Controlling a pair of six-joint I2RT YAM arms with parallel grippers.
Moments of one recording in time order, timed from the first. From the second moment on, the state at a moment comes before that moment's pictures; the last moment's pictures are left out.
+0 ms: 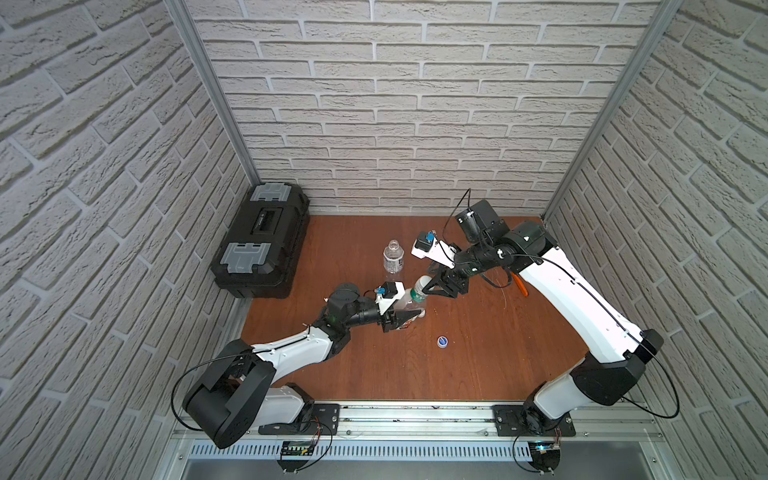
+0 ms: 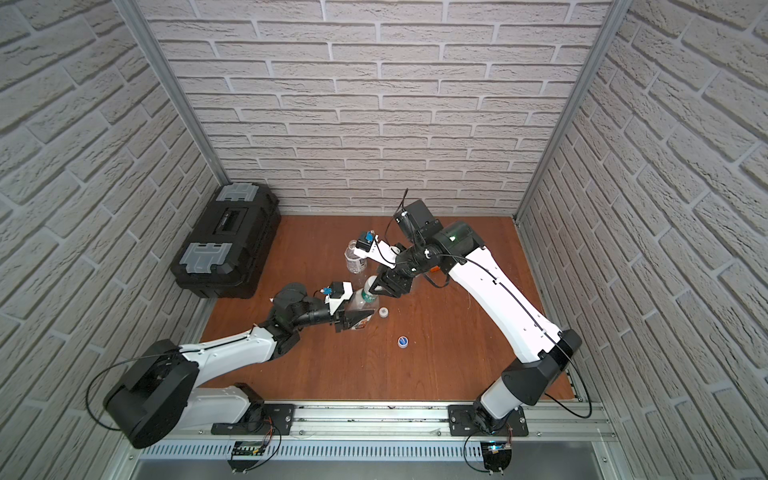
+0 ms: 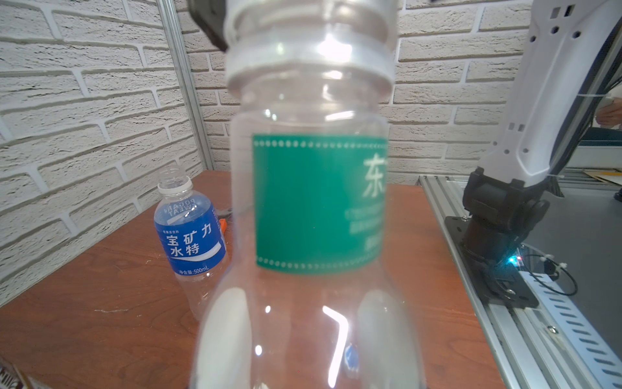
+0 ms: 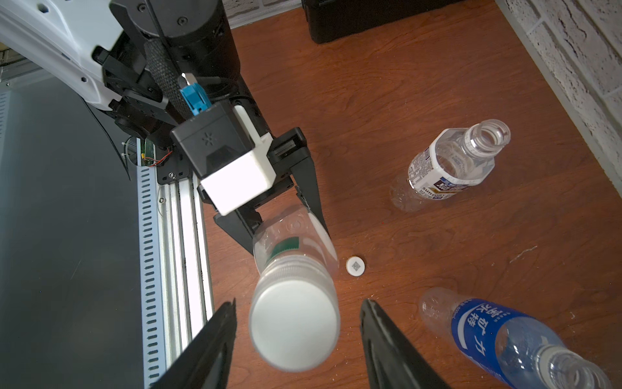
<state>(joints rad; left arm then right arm) -0.63 1.30 0.46 0.74 0.72 0.14 0.60 1.57 1.85 -1.30 -0.45 -0.49</state>
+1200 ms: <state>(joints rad) -0.65 1.27 0.44 0.72 0.53 0.17 0.60 1.58 1.78 -1.18 -0.41 -0.27</state>
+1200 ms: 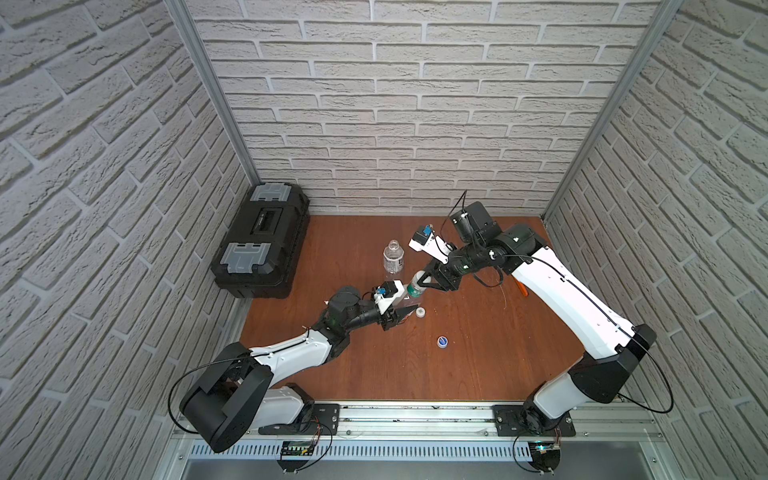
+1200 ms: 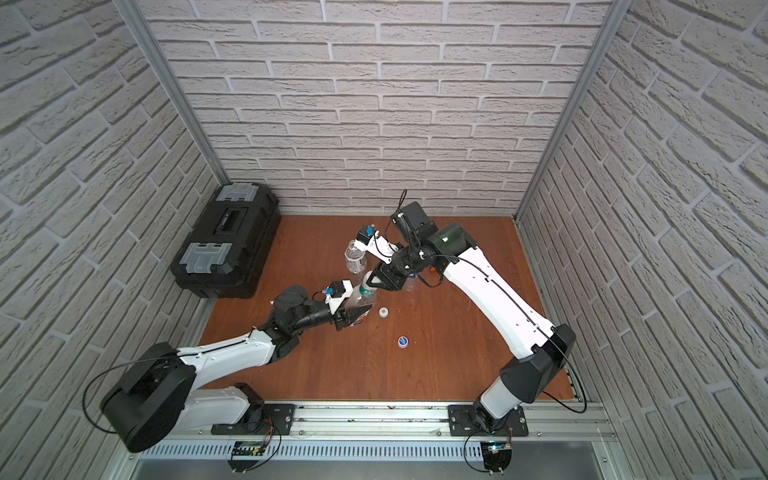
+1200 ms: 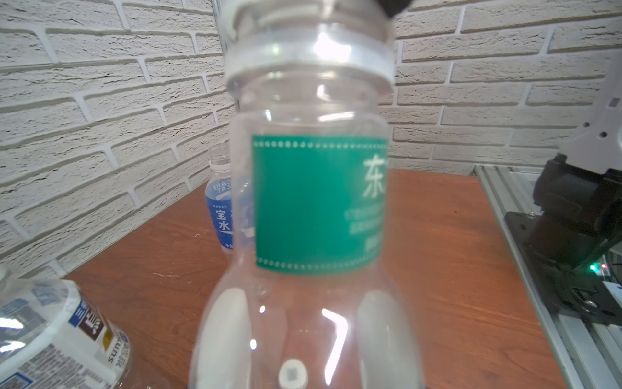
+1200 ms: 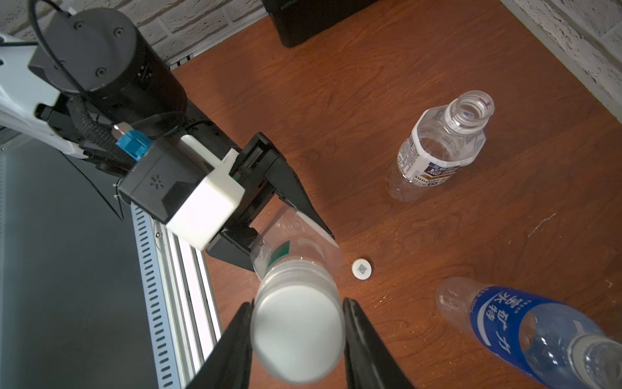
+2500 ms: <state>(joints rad) -0.61 1.32 0.49 0.72 0.78 0.16 0.57 1.47 1.77 -1.23 -0.54 -0.46</state>
